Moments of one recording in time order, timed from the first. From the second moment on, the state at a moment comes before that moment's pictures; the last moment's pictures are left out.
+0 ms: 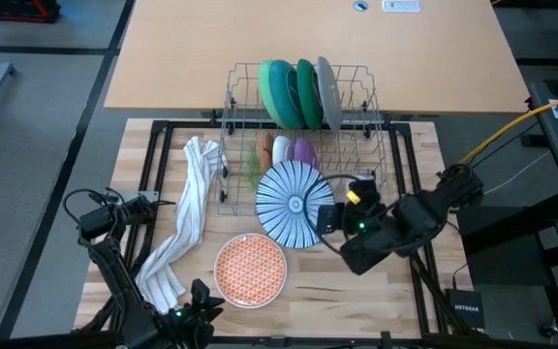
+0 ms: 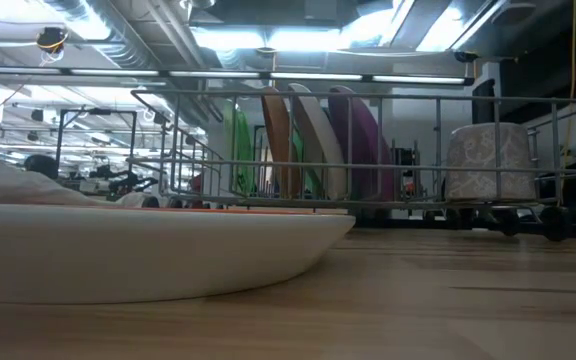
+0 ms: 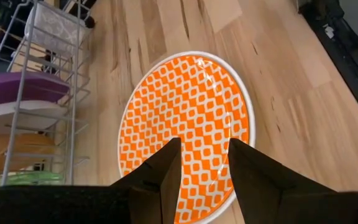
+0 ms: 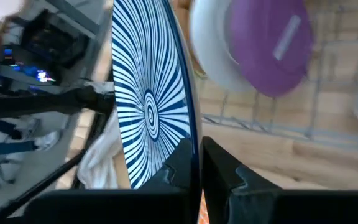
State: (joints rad) left arm -1.05 1.99 1.60 -1.07 -0.91 -0.56; right arm 0.56 1.75 2.13 -1.58 0.76 1.91
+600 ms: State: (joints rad) left arm -0.98 1.99 1.60 -1.17 -0.96 -0.67; right arm 0.30 1.63 2.14 -1.57 0.76 1.46
